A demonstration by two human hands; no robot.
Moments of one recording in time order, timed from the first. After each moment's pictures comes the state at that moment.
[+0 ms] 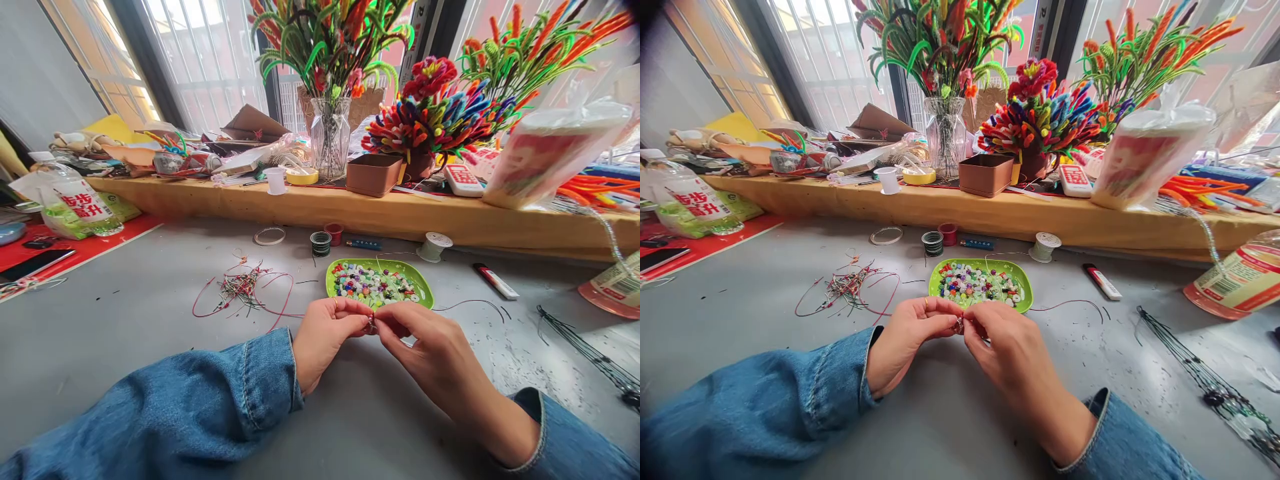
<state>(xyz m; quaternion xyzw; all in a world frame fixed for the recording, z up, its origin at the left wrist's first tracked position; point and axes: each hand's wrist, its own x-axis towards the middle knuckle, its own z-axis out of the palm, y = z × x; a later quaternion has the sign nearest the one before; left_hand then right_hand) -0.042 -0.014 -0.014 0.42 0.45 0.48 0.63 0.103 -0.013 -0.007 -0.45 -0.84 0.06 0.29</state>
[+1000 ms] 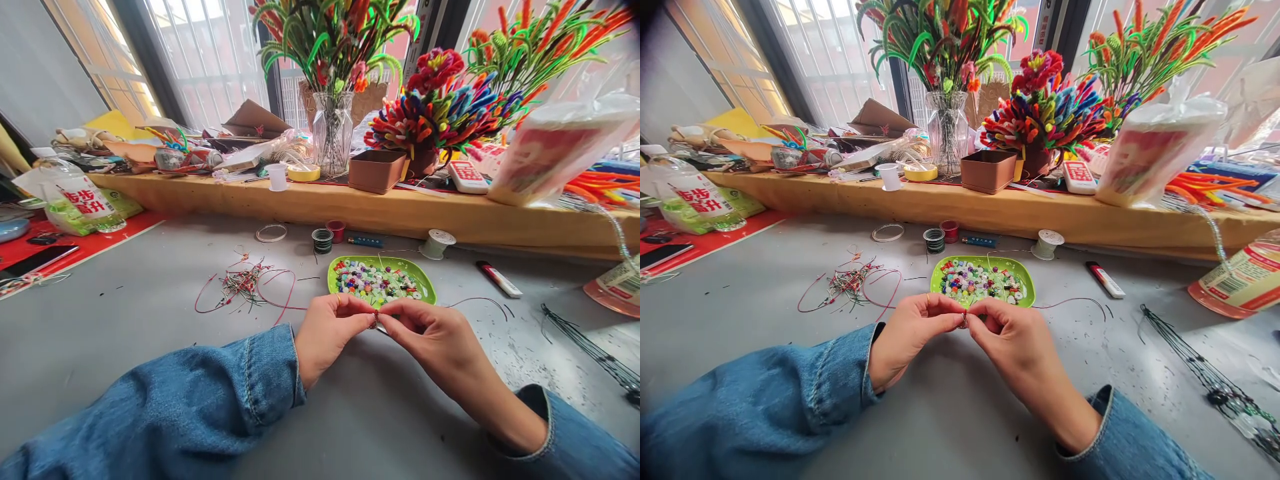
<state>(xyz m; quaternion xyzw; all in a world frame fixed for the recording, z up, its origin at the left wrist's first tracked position) -0.043 -0.013 -0.018 0.46 0.46 0.48 0.59 0.104 -0.010 -0.002 -0.53 -0.76 0.23 0.31</state>
